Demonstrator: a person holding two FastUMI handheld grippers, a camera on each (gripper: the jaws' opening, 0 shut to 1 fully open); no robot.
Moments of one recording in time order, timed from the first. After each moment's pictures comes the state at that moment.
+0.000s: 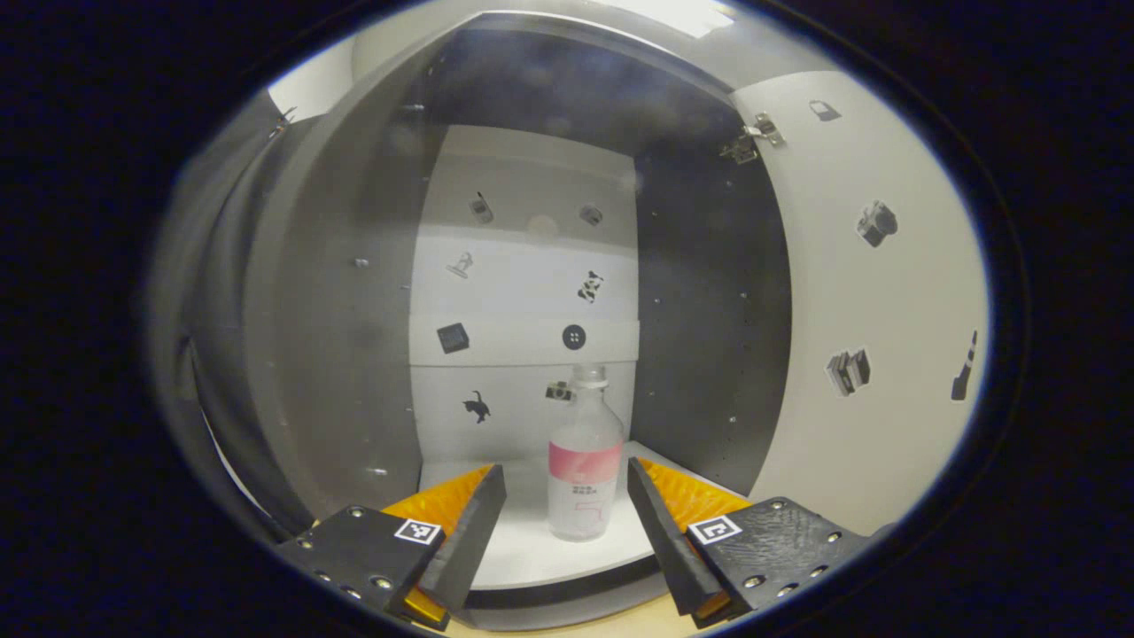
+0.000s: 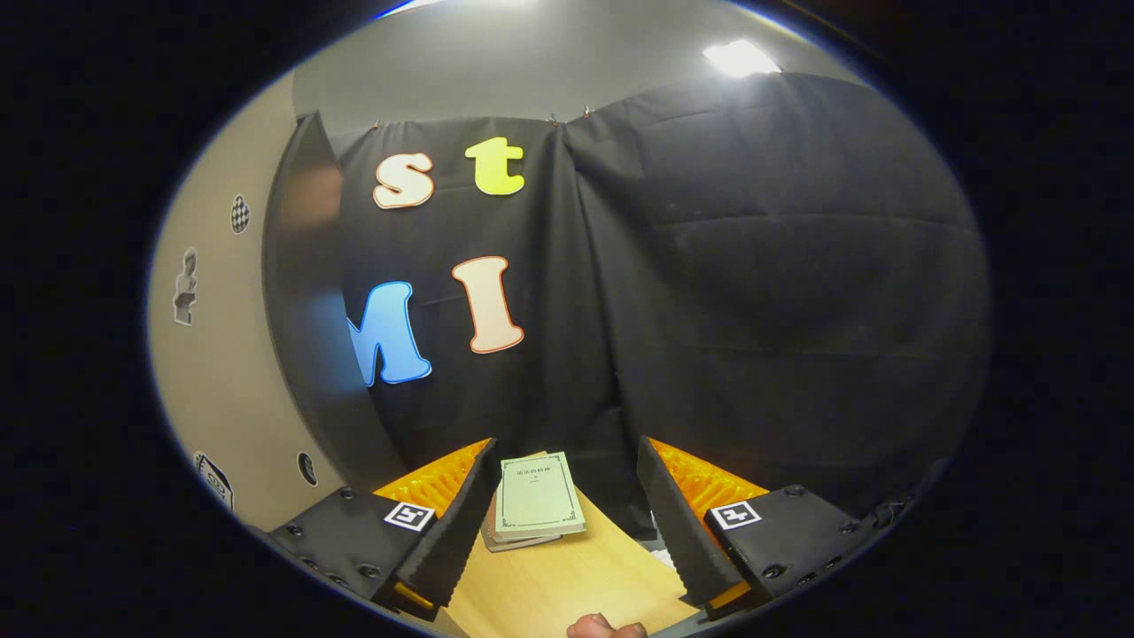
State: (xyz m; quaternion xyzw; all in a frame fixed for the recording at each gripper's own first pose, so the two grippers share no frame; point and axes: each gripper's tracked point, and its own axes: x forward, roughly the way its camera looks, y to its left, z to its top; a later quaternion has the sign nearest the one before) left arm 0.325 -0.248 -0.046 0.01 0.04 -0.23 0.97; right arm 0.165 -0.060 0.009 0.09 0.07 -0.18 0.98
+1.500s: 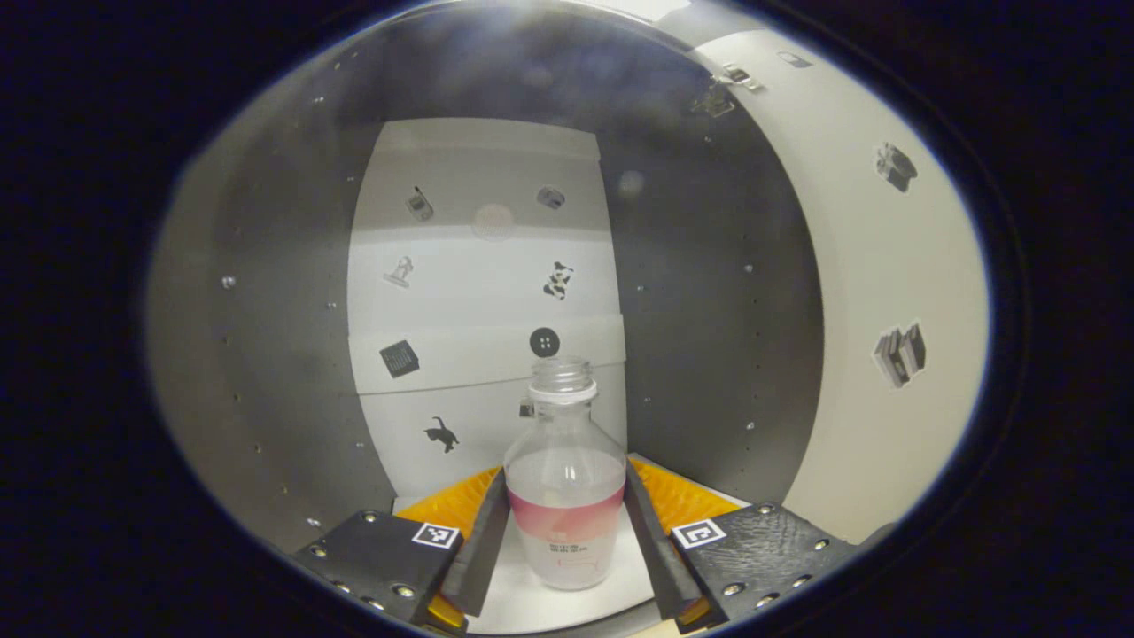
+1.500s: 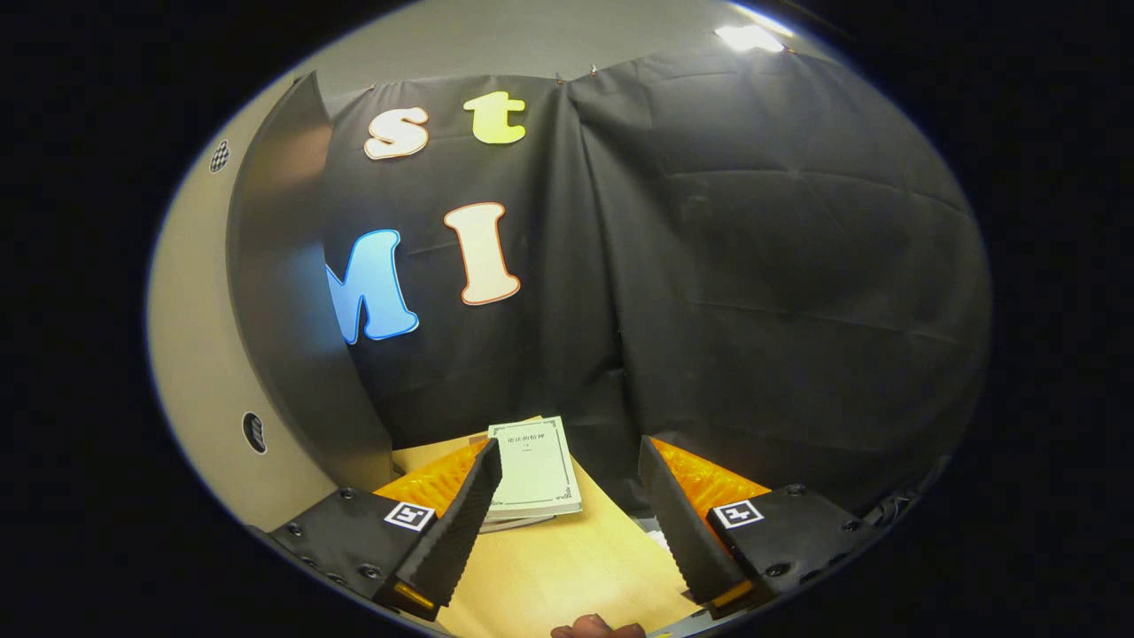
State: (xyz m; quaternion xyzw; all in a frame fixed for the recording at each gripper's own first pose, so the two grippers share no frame) left arm 0.361 -0.283 -0.030 0.05 0.01 -0.25 0.97; right arm 0.211 -0.070 -0.053 0.07 0.13 -0.17 0.97
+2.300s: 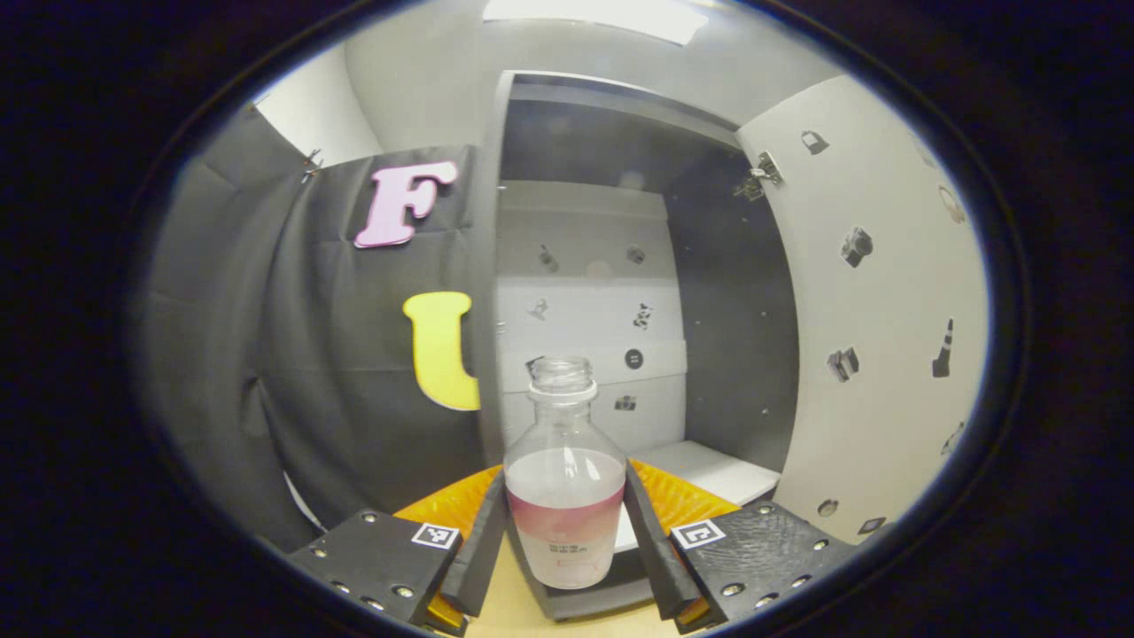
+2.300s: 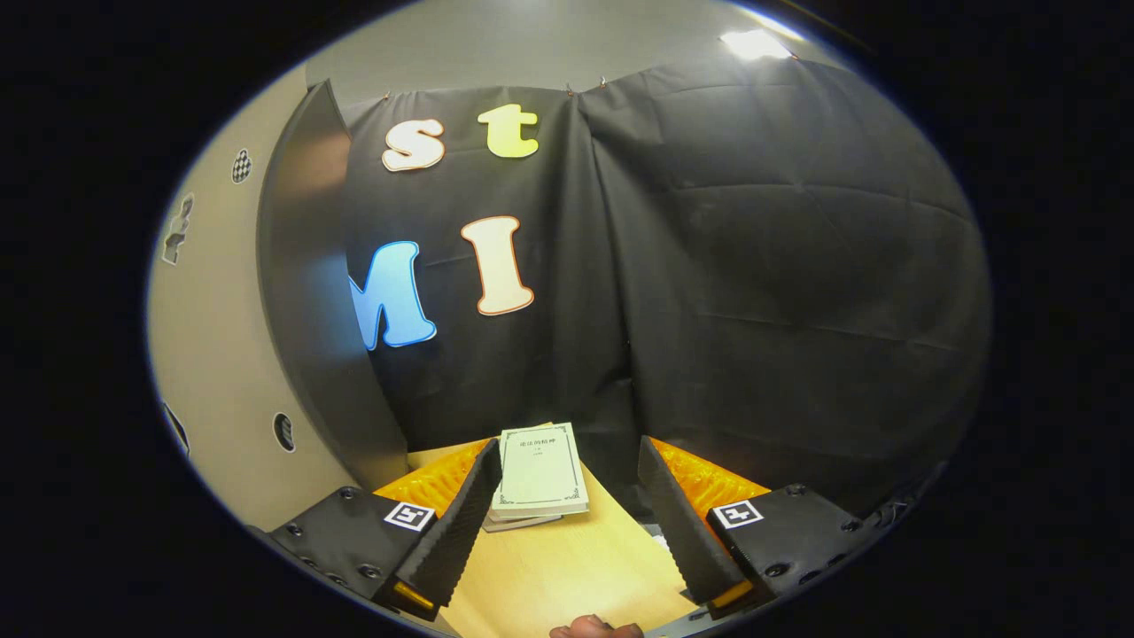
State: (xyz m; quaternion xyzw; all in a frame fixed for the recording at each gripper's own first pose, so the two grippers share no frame) left arm 0.227 -0.101 -0.018 0.04 -0.02 -0.13 0.99; right arm 0.183 -0.054 -0.034 0.07 0.12 -0.15 0.98
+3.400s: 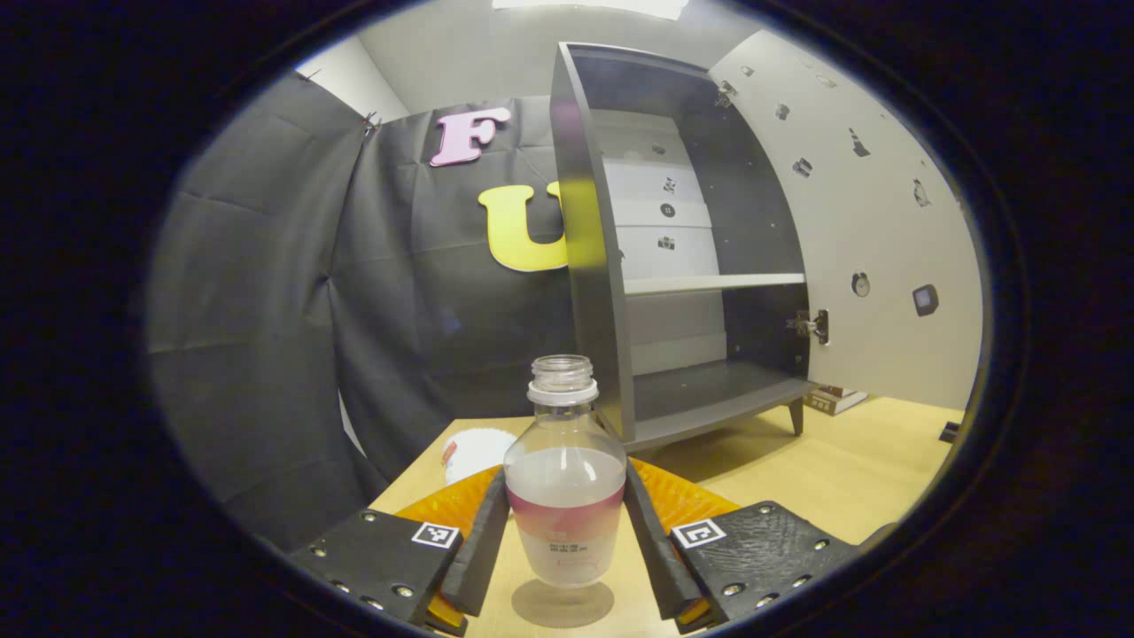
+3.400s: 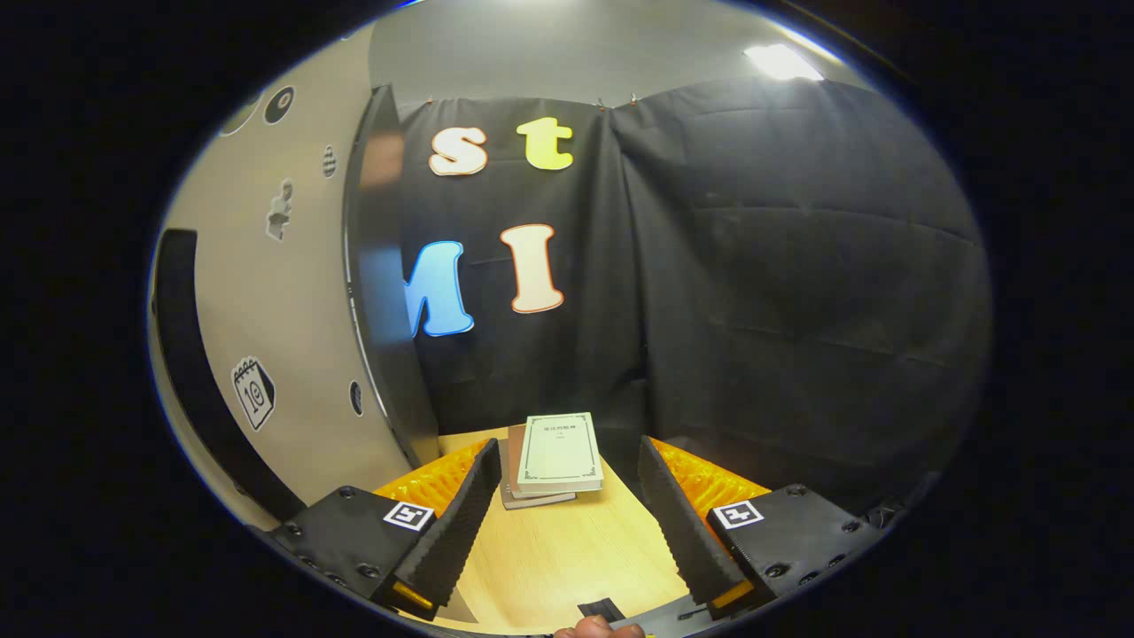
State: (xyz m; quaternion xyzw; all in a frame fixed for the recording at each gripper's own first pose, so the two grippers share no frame) left arm 0.119 0.013 -0.319 0.07 0.04 -0.08 0.99; right arm 0.107 -0.008 -0.020 0.06 0.12 -0.13 0.98
